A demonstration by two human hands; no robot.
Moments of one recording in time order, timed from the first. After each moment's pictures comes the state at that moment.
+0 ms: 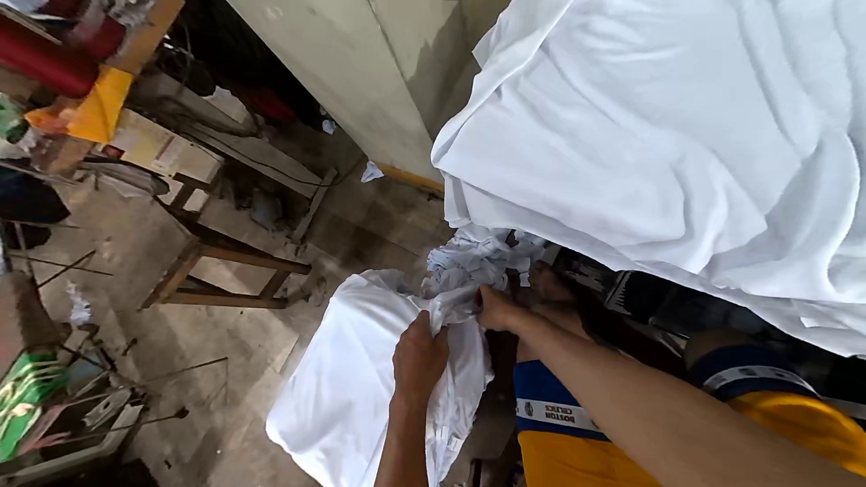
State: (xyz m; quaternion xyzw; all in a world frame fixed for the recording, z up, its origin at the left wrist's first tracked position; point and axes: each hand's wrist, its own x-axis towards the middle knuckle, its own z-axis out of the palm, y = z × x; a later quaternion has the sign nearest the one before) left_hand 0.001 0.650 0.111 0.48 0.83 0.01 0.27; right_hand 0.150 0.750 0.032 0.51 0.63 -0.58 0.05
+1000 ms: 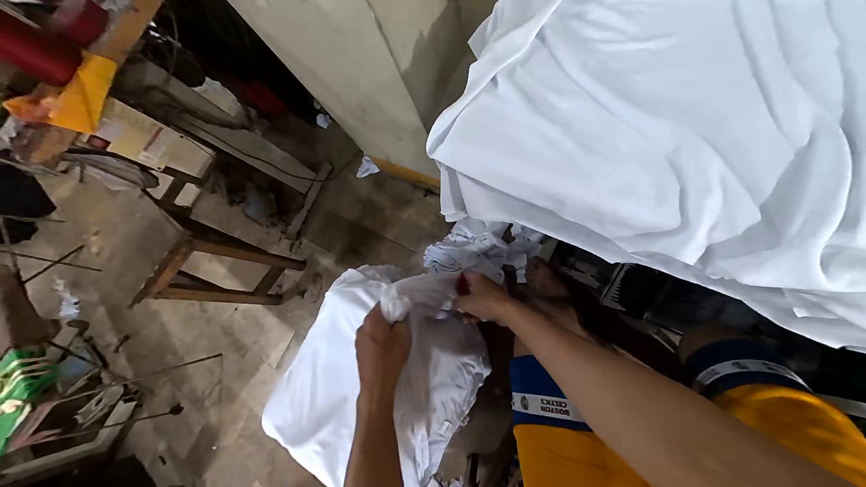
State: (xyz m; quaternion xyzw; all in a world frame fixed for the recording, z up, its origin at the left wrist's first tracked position) left_hand -0.028 0.651 0.152 0.45 0.87 0.12 0.19; right_hand 0.138 0.760 0.068 0.48 0.53 -0.70 -0.01
